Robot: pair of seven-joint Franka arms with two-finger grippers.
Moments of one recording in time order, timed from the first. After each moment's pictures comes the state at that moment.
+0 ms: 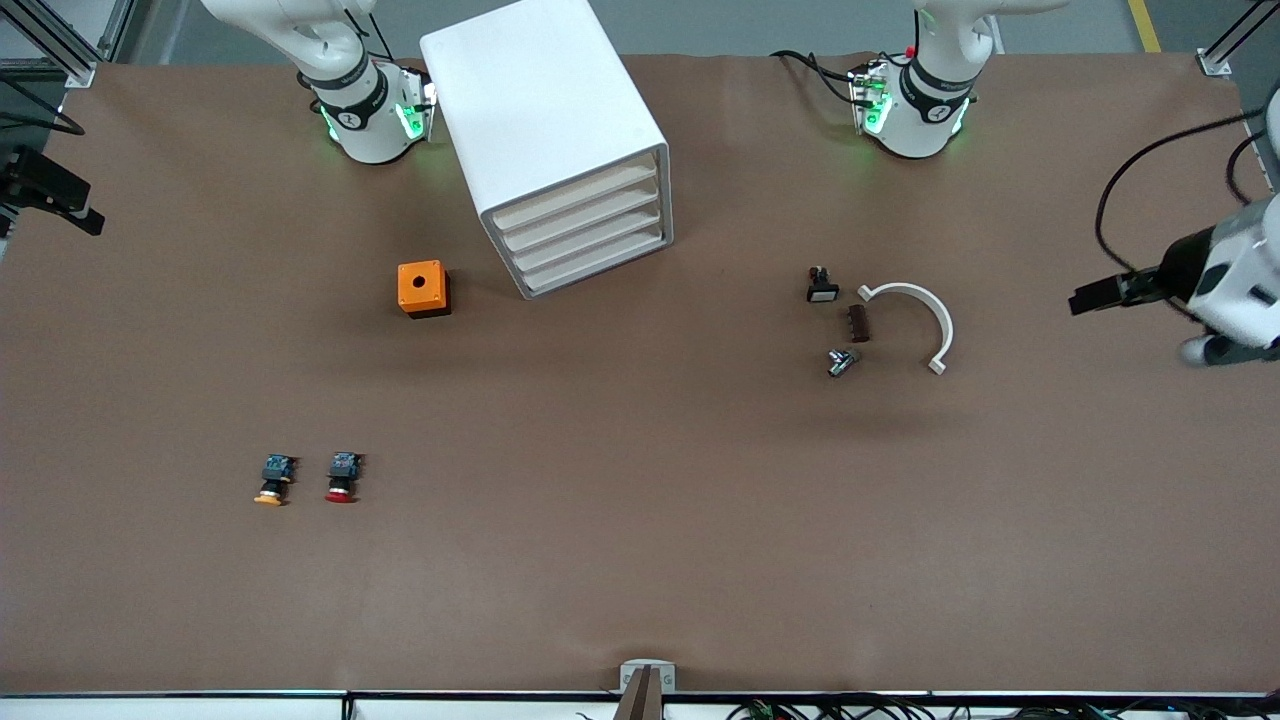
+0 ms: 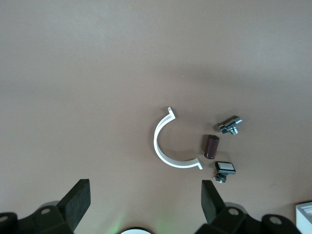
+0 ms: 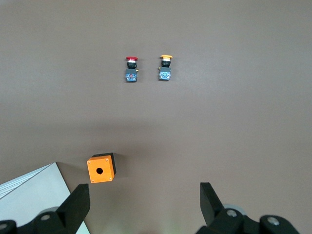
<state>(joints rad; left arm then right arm) 0.00 0.16 0.03 -1.66 -0.04 1.59 -0.11 0.07 -0.07 -0.16 -1.52 0.01 1.47 -0.09</state>
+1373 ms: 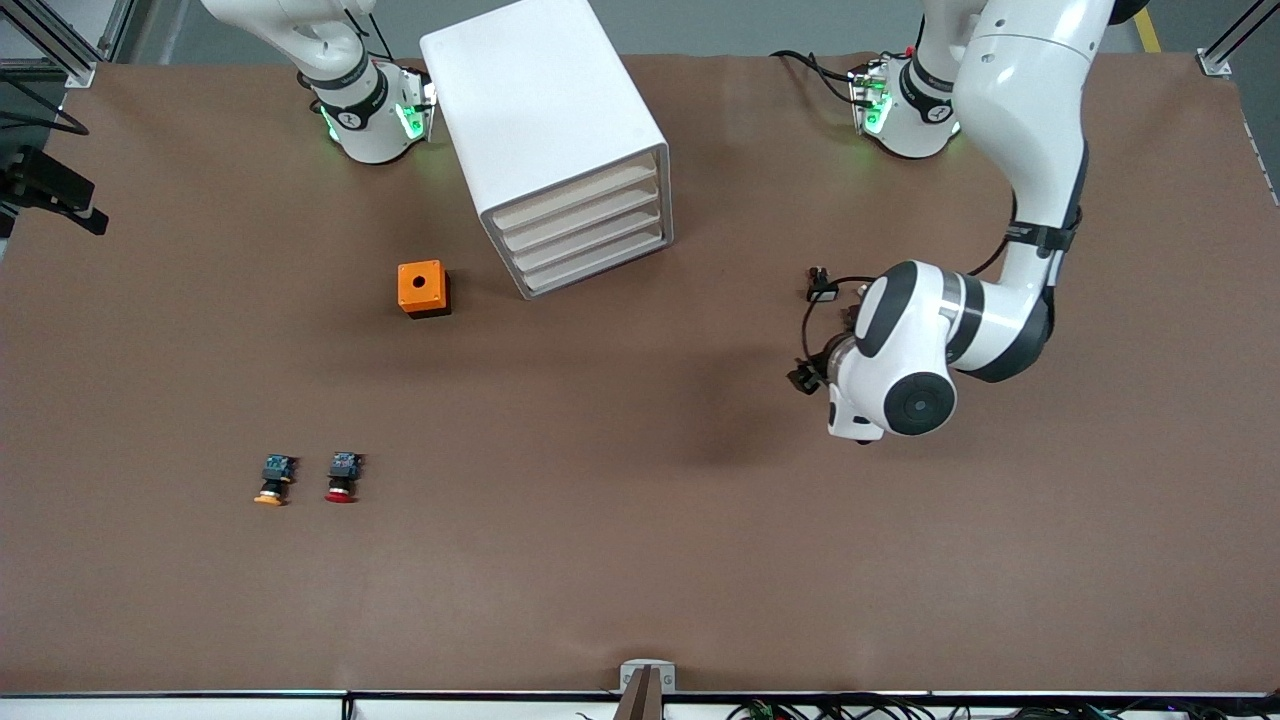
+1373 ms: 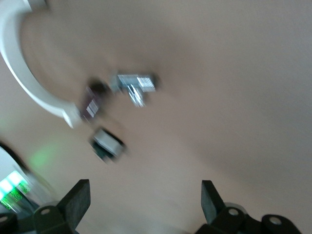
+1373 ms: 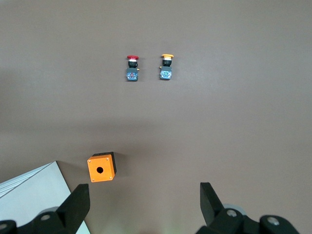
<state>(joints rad) -0.41 0.62 0.01 -1.51 -0.29 1.64 -1.08 0.07 -0.07 -0.15 -1.53 0.01 1.47 -0.09</state>
